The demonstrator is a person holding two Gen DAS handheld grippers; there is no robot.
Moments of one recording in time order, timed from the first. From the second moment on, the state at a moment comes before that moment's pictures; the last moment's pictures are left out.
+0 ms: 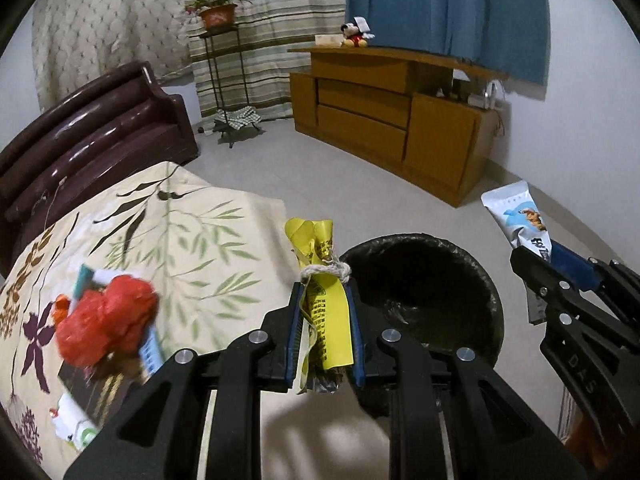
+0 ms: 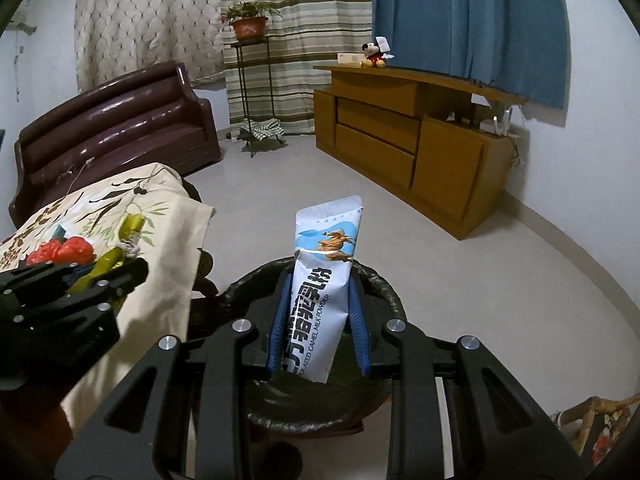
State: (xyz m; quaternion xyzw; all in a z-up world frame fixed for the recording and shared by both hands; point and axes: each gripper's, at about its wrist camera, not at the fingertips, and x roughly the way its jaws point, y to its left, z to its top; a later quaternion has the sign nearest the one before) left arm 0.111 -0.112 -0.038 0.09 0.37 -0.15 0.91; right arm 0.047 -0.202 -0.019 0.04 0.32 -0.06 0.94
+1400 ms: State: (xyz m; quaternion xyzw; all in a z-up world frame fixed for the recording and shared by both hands) left arm 0.082 0.000 -0.007 0.04 0.38 -0.06 0.92; right arm 0.041 -0.120 -0.015 0.04 0.34 0.01 0.94
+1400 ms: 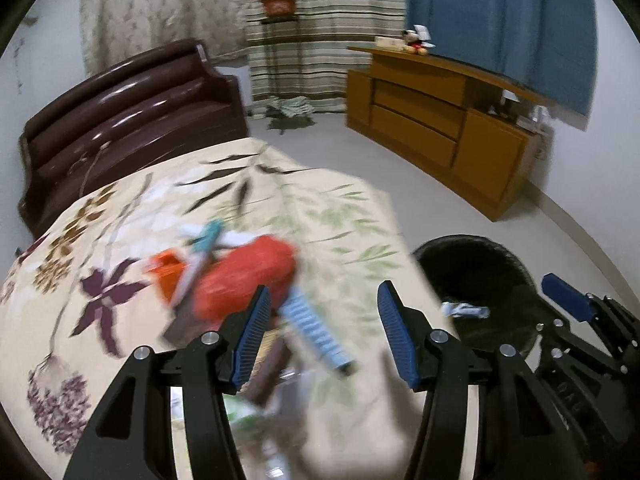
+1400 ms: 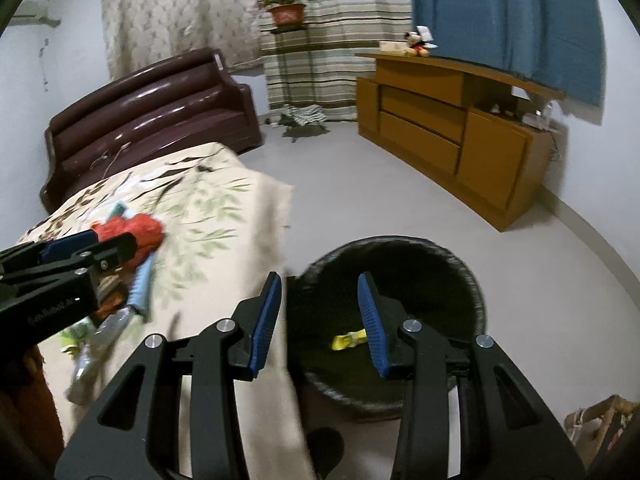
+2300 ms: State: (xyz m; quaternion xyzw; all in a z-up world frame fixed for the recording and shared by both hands) left arm 0.025 0.187 -0.030 -0.02 0.39 0.06 0.92; right arm 0.007 0.050 -0.027 -0.03 0.39 0.11 0.91
